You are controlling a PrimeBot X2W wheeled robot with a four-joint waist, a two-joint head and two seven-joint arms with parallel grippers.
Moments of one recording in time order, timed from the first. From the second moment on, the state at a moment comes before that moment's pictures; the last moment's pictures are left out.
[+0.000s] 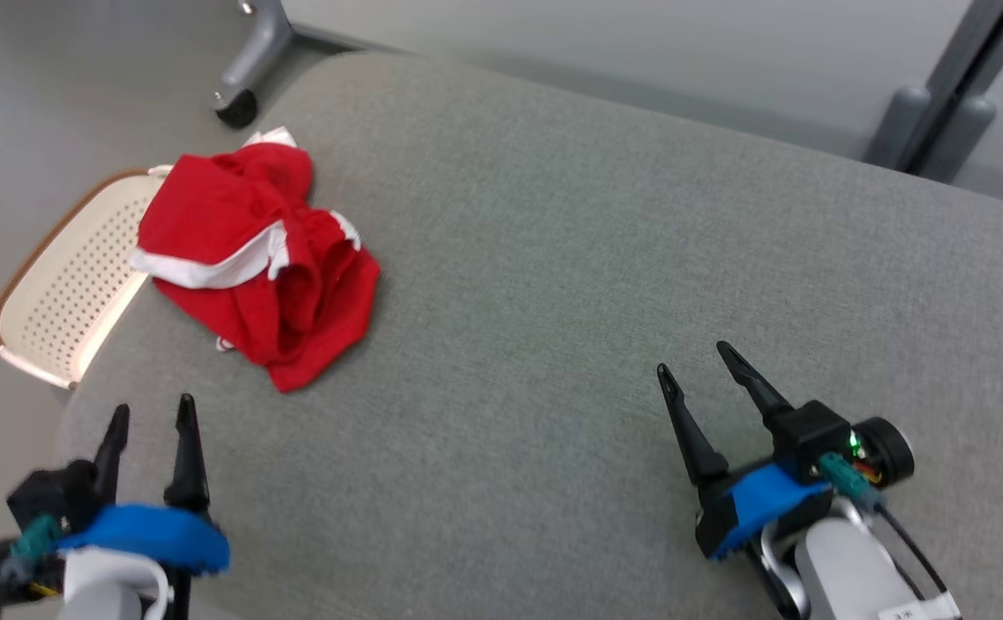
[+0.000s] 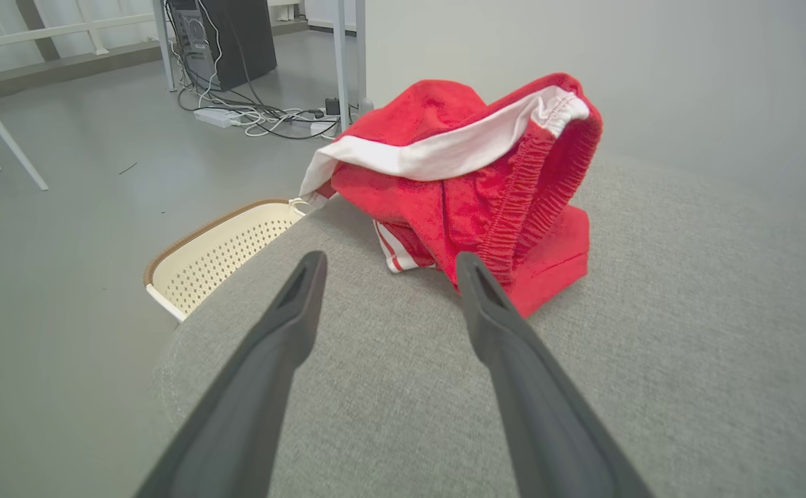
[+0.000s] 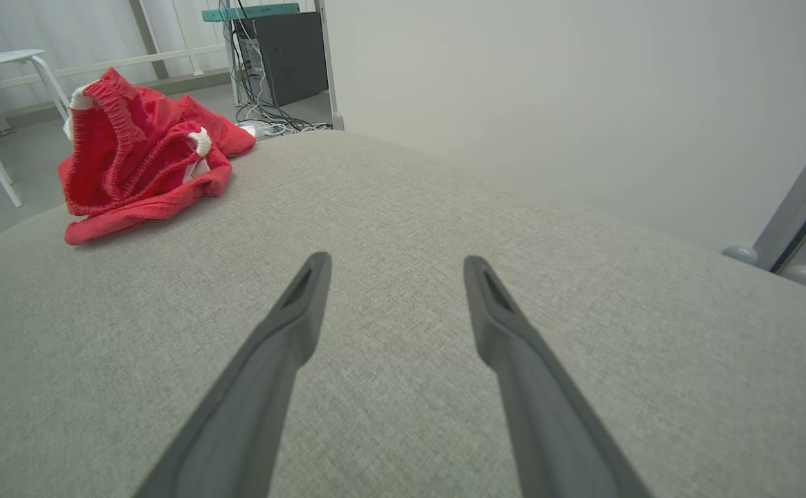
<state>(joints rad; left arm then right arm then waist) -0.20 0.19 0.02 0.54 -0.30 -0.13 -0.26 -0.30 -0.05 0.17 0.45 -0.01 0.13 -0.26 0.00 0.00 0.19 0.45</state>
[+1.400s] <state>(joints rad) -0.55 0.37 -0.06 0.43 -0.51 -0.13 -0.26 -0.39 -0.05 0.20 0.34 0.04 0.13 -0.26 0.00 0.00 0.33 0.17</state>
